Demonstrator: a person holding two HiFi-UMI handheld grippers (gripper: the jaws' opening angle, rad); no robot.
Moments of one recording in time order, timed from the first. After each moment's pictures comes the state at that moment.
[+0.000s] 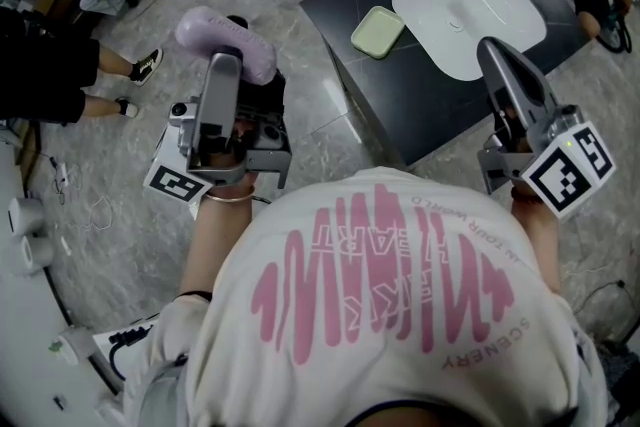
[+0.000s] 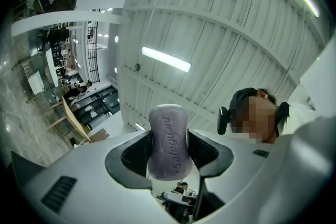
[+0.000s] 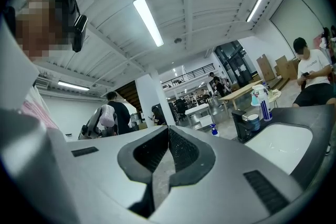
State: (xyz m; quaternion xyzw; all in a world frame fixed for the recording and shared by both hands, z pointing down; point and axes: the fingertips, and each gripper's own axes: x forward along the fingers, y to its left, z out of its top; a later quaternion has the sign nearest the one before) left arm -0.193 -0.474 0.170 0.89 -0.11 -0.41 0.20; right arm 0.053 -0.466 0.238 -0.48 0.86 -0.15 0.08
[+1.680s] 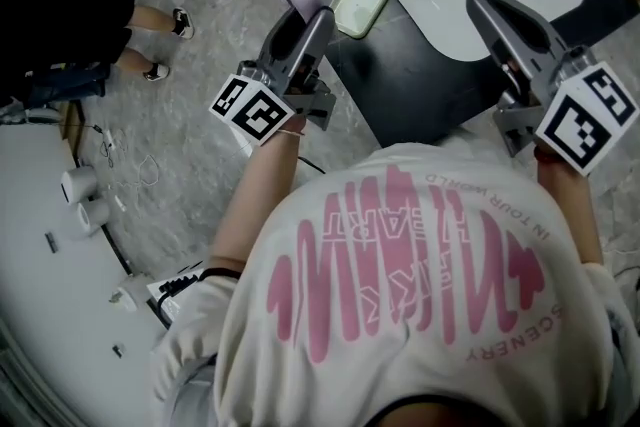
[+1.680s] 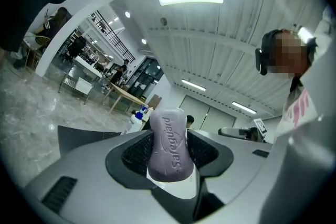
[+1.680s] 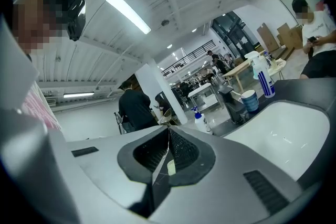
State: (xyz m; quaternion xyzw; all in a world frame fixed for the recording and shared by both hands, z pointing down) left arm -0.044 -0.607 0.395 0.90 -0.33 -0.08 0.26; right arm 0.144 -0.563 0.340 -0.40 0.87 -0.28 0.05
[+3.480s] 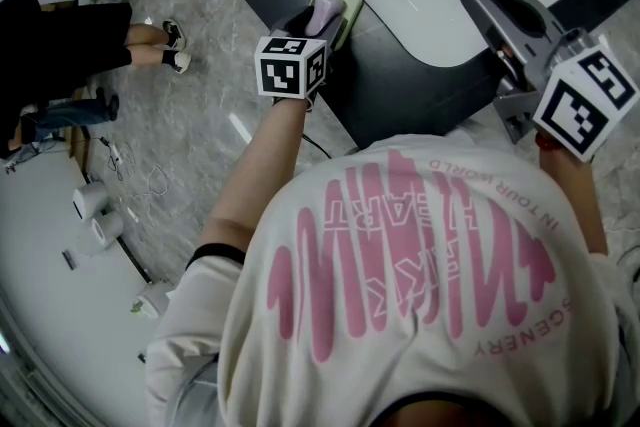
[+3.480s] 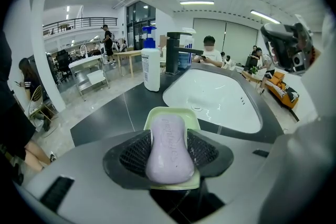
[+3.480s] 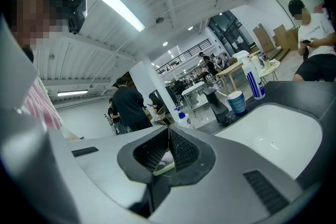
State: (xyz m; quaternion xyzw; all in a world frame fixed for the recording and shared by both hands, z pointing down) left arm -0.014 -0.655 0.556 0.83 -0.37 0.37 0.19; right arm 0.189 -0.593 0.356 -0.42 0.86 -0.28 0.03
